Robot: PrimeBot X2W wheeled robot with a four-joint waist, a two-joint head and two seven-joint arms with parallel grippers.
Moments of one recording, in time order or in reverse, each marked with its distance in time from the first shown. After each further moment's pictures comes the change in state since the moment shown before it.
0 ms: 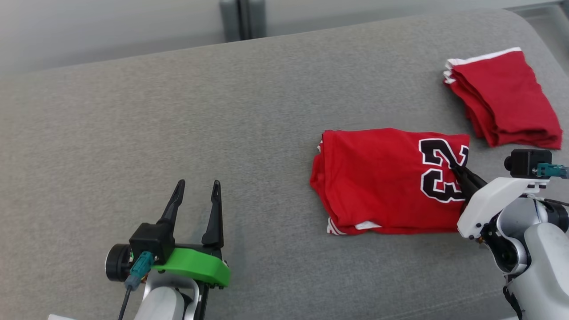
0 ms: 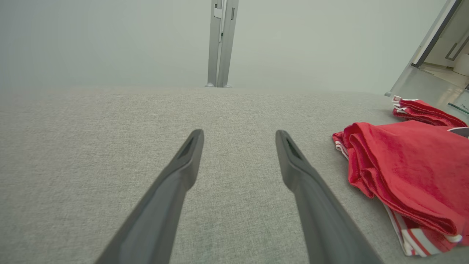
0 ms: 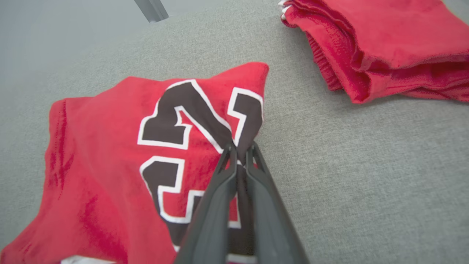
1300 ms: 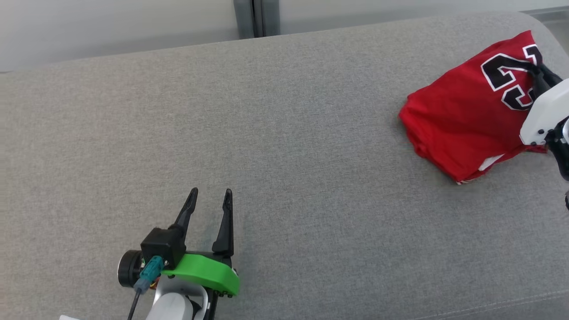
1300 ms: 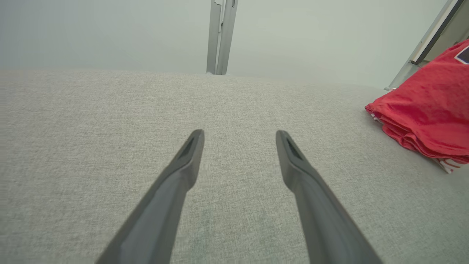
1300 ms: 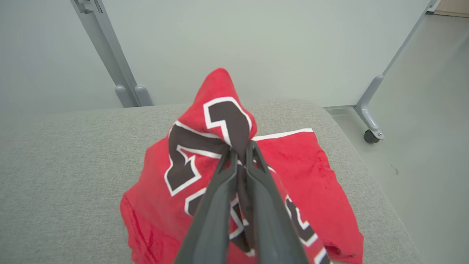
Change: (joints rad) left arm -0.001 0.001 -0.057 0.024 -0.042 0.002 0.000; right arm -0.335 -0.129 -0.085 0.119 -0.194 0.000 0.020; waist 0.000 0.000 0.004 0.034
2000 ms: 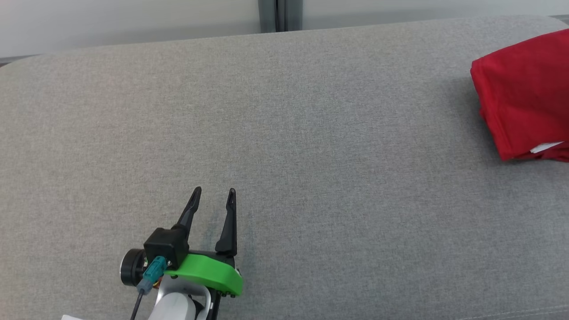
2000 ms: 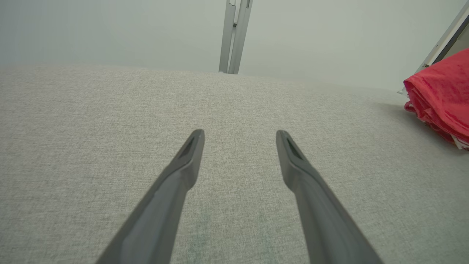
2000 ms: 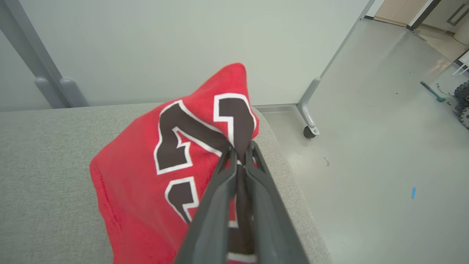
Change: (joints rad) left arm 0.005 0.000 -0.016 -0.017 -0.004 0.007 0.000; right arm -0.066 -0.175 -0.114 0.039 -0.101 0.000 0.142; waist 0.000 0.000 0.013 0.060
